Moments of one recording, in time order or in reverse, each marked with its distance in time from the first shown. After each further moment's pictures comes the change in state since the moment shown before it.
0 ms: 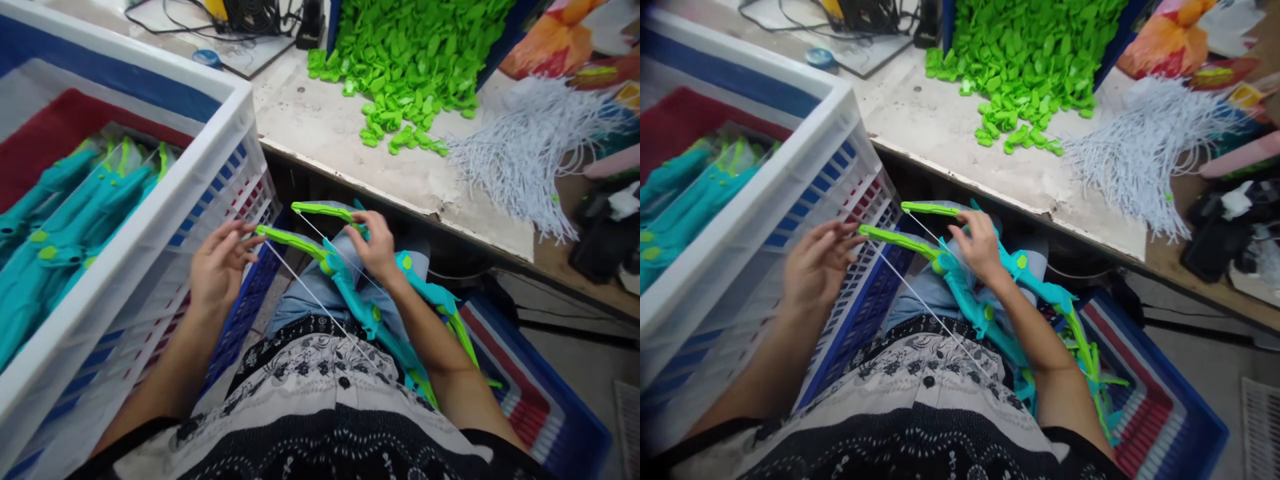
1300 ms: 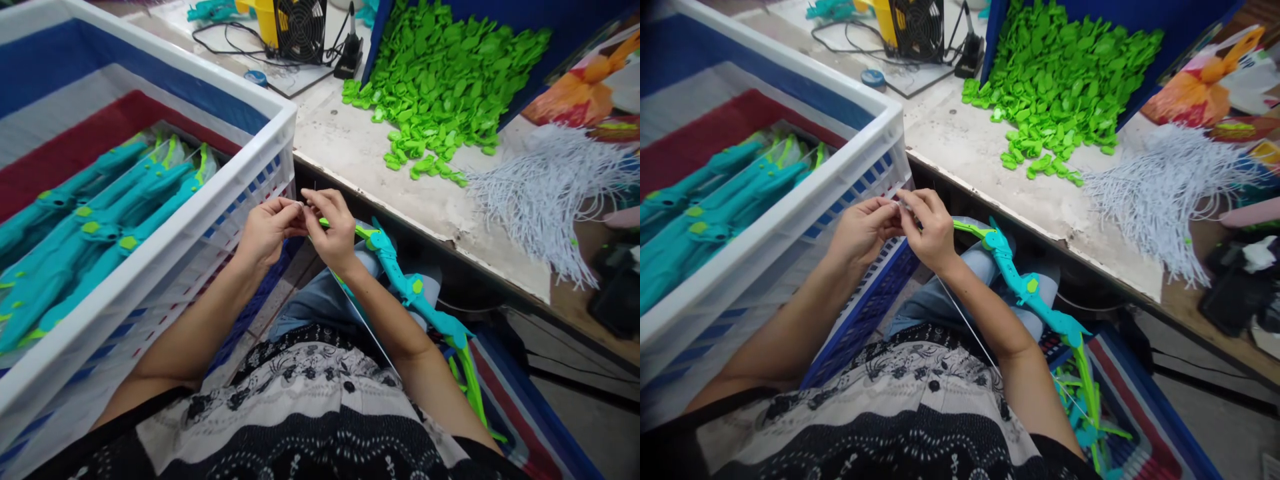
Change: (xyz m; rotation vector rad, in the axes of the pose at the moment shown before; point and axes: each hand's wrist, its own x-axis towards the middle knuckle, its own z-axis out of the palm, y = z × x) left_hand 0.039 0.041 0.053 -0.153 -0.074 -0.097; right_hand 0.065 -0.087 0.070 0.356 0.082 -0.318
